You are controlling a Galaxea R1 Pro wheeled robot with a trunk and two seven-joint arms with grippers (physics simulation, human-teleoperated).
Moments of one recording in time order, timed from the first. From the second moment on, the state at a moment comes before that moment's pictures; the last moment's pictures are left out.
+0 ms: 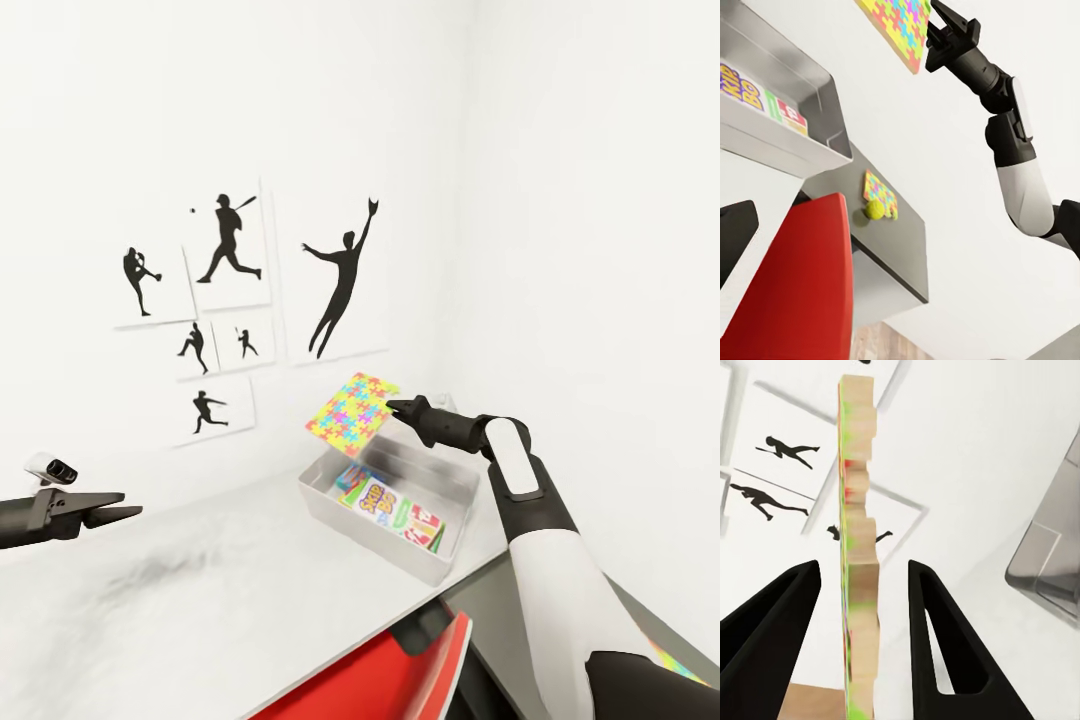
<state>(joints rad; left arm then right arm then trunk) -0.50 0.78 0.02 -1.07 0.54 1.03 -1.57 -0.87 0.11 -0.12 -1.02 -0.96 0.92 -0.04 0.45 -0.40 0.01</state>
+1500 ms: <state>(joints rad) -0.50 0.77 0.02 -1.07 0.54 1.03 -1.57 -0.87 0.11 -0.12 -1.02 -0.96 0.92 -0.04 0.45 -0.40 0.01</state>
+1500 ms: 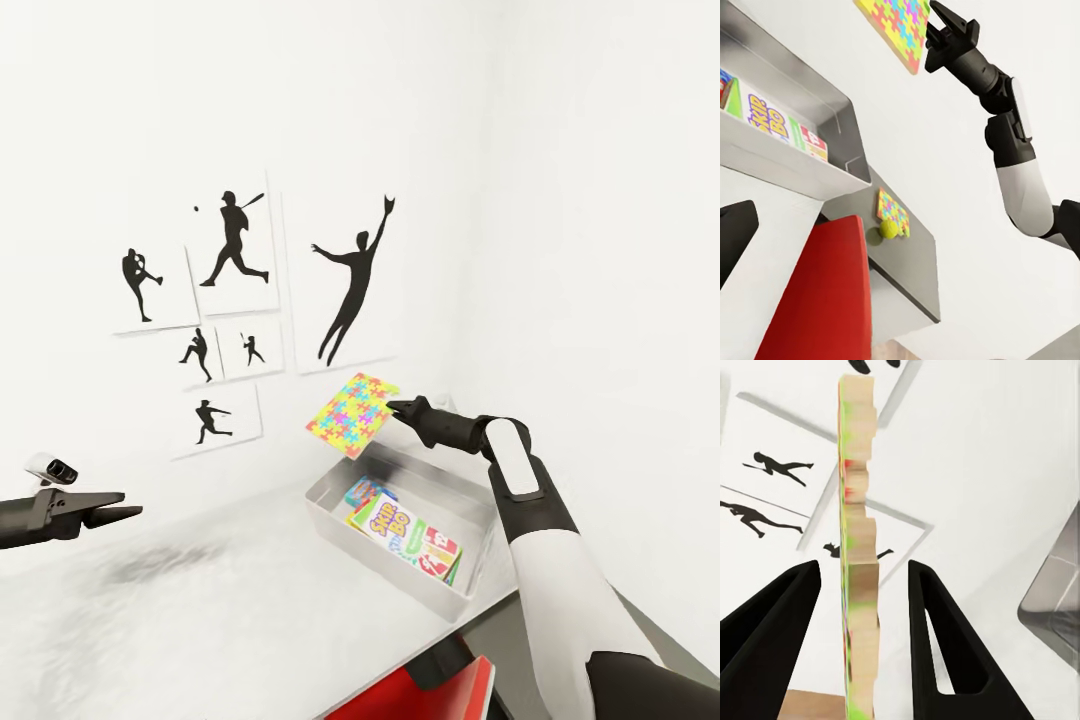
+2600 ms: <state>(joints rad) -0.50 0.77 0.02 -1.07 0.54 1.03 -1.57 -0.88 -0.03 -0.13 -0.76 -0.94 0.92 -0.04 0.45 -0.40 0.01</state>
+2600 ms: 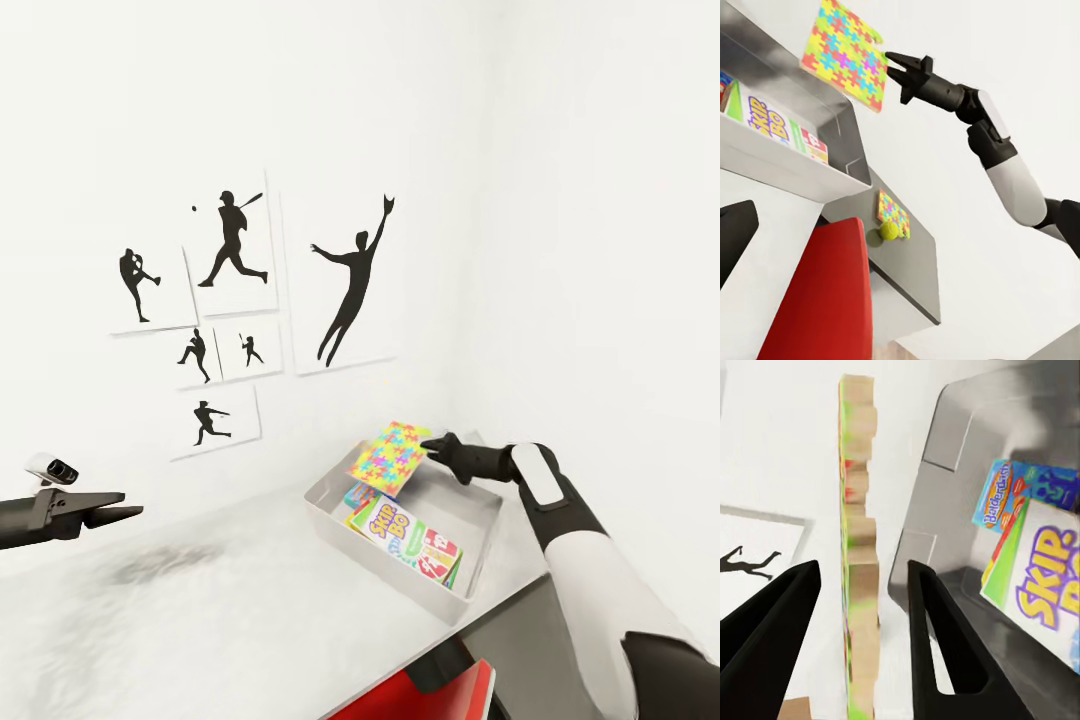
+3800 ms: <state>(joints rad) -0.50 0.77 0.02 -1.07 0.54 1.03 -1.57 -0.88 -0.13 -0.13 -0.55 -0.95 0.86 -0.04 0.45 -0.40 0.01</state>
